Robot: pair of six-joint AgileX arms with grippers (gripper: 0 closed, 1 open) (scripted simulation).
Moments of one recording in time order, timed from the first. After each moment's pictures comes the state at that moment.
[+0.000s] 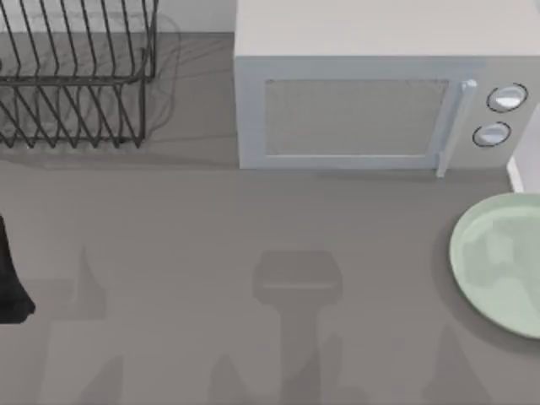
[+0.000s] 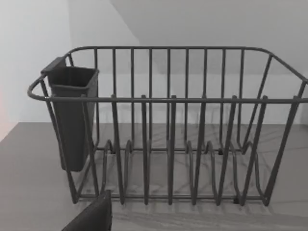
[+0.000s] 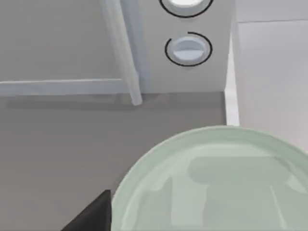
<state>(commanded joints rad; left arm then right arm) 0.00 0.00 0.00 0.00 0.00 0.00 0.13 0.66 0.52 -0.42 0.00 0.13</state>
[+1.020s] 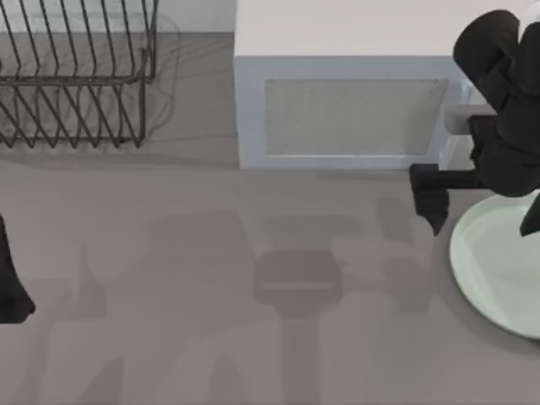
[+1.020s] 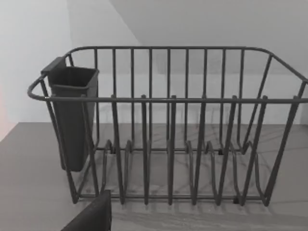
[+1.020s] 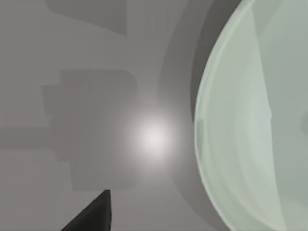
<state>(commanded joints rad) 0.00 0.00 0.00 0.00 0.00 0.00 0.34 1.86 1.39 -1.10 0.00 0.36</state>
